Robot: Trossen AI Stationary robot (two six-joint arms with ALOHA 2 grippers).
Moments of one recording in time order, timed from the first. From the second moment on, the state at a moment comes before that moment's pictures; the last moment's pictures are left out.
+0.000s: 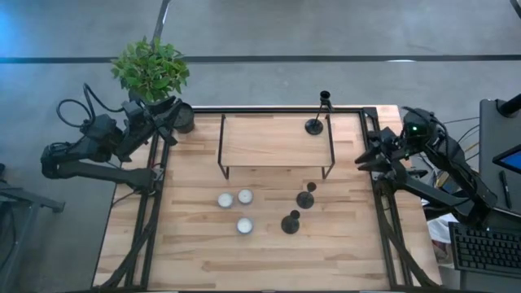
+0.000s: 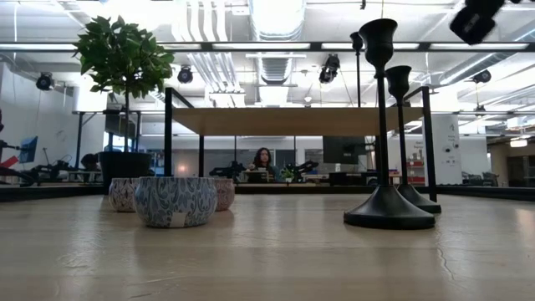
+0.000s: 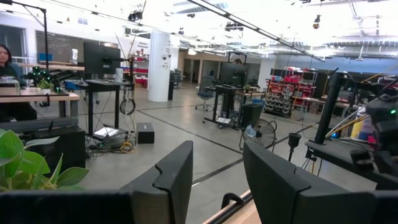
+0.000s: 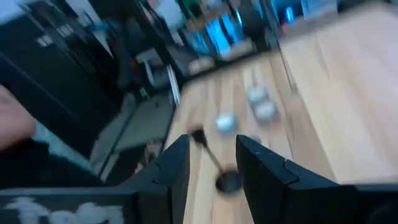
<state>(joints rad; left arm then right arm) 0.00 0.64 0.90 -0.08 -0.76 0.03 -0.75 0.44 0.82 -0.79 -1.02 0.17</state>
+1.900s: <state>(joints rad) 0.00 0.64 0.90 -0.08 -0.76 0.03 0.56 0.92 0.77 -0.61 0.82 0.76</state>
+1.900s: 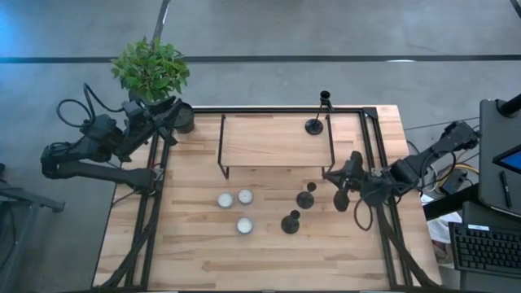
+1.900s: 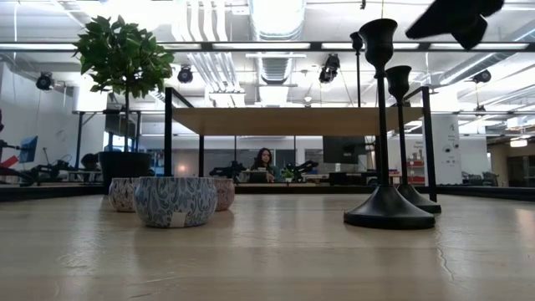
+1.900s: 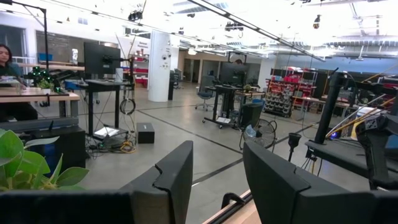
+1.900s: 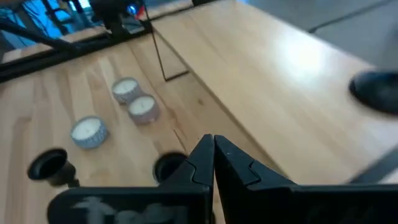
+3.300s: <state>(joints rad) 0.00 0.64 0.90 -0.08 -0.76 0.03 0.68 0.95 0.19 0.20 0.91 0.72</state>
